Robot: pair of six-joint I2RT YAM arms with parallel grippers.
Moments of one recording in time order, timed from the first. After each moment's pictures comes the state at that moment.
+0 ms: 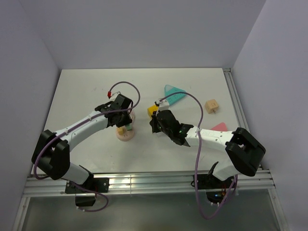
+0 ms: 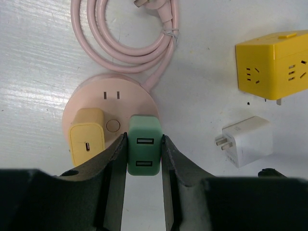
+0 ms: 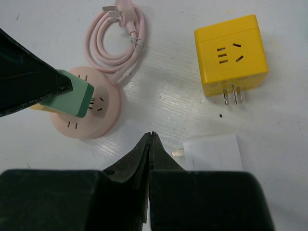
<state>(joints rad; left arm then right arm) -0.61 1.47 1.04 -0.58 -0.25 -0.88 0.88 1.45 0.75 0.18 0.26 0.49</state>
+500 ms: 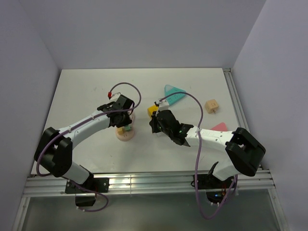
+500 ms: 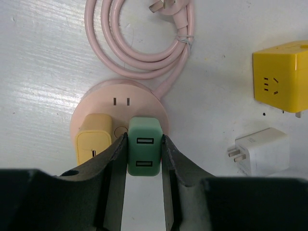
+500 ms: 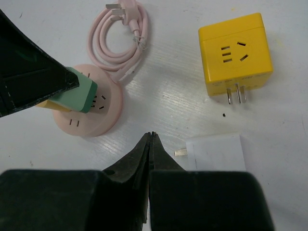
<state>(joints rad) -0.62 1.51 1.04 -0.59 -0.31 -0.88 0.88 1.45 0.75 0.18 0.25 0.49</state>
